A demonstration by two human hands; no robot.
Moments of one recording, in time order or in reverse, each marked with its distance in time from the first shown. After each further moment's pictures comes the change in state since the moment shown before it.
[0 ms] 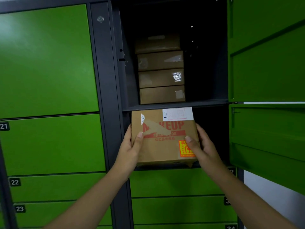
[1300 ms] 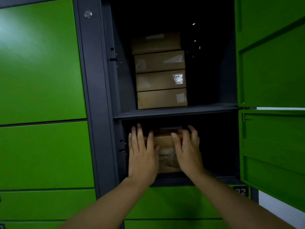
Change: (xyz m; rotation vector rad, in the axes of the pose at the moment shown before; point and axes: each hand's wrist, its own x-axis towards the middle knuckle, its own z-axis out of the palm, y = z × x) left_hand 0.069 -0.076 0.059 1.295 0.224 0.429; right_hand 0.094 0.082 0.034 -0.718 0.269 -0.188
